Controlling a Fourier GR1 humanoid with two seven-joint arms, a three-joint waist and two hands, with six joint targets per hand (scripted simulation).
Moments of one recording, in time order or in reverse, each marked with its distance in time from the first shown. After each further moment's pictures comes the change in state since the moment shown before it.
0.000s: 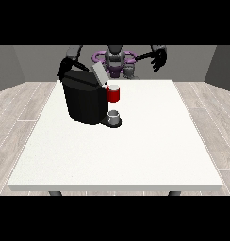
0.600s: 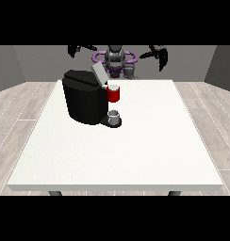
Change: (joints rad) left arm 0.211 -0.062 0.000 -0.050 0.091 -0.018 0.044; right arm -0.081 -0.032 0.084 -0.151 -0.033 0.157 0.090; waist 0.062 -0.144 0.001
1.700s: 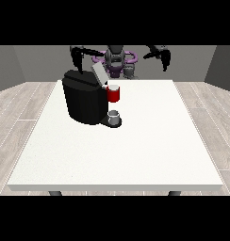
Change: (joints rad) left arm 0.171 -0.006 -0.196 -0.464 0.198 -0.013 0.163; right arm -0.284 -0.048 -0.134 0.184 -0.135 0.026 0.091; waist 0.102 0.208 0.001
